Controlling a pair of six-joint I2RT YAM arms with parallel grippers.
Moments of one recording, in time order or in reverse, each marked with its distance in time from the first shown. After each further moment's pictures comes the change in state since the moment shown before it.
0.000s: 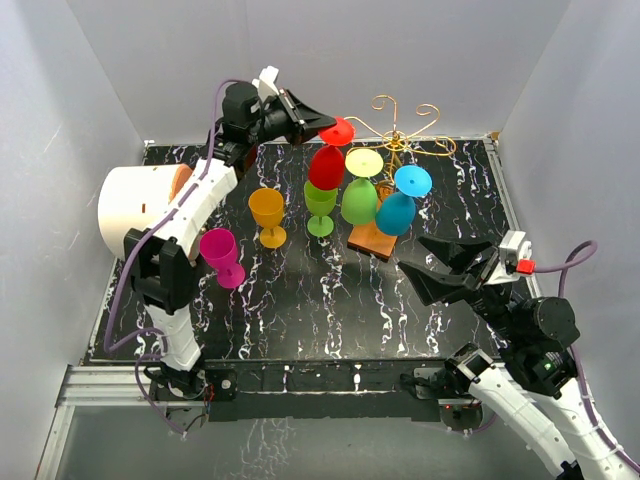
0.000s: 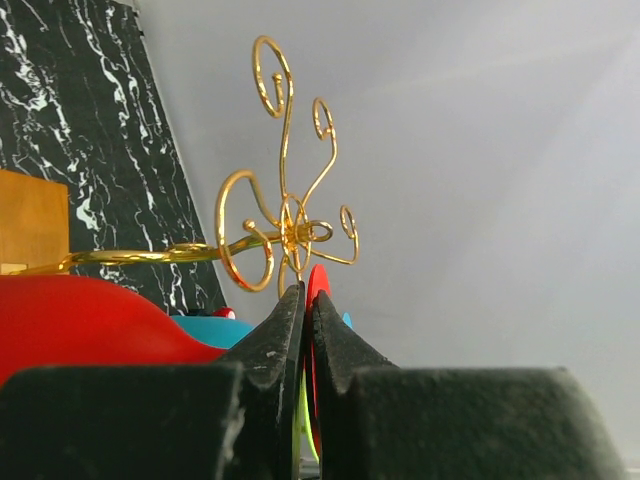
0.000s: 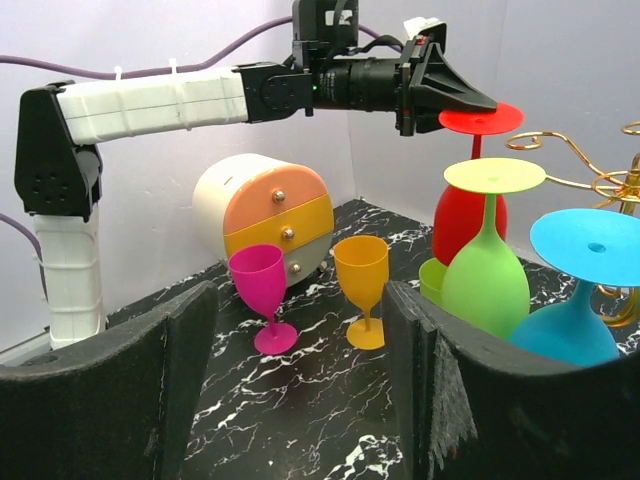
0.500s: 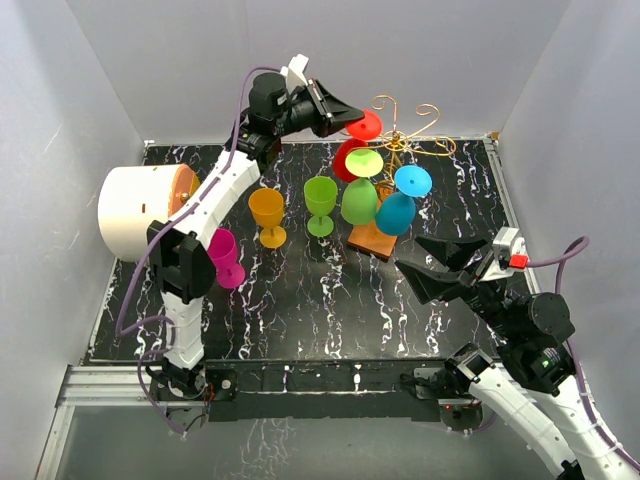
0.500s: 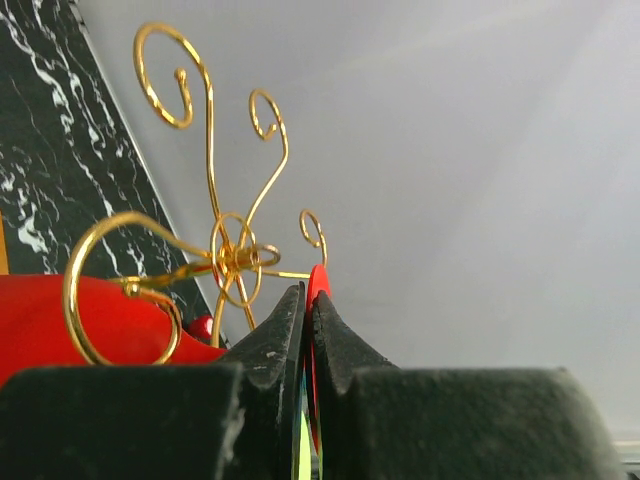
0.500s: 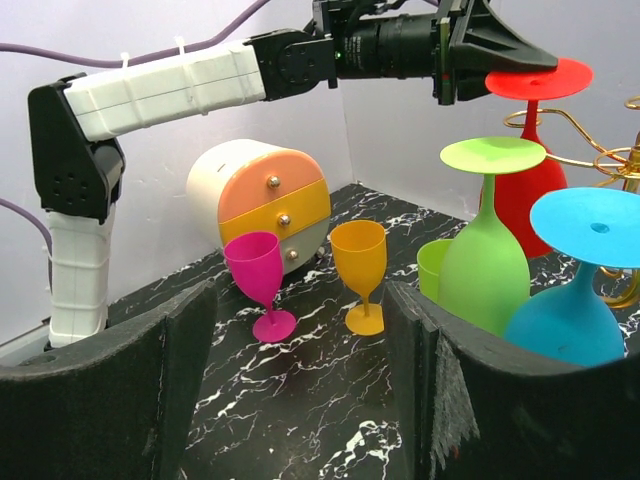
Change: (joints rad) left arm -0.100 0.141 0.225 -0.034 -0.016 0.009; right arm 0.000 0.016 -0.002 -0.021 0.007 0.004
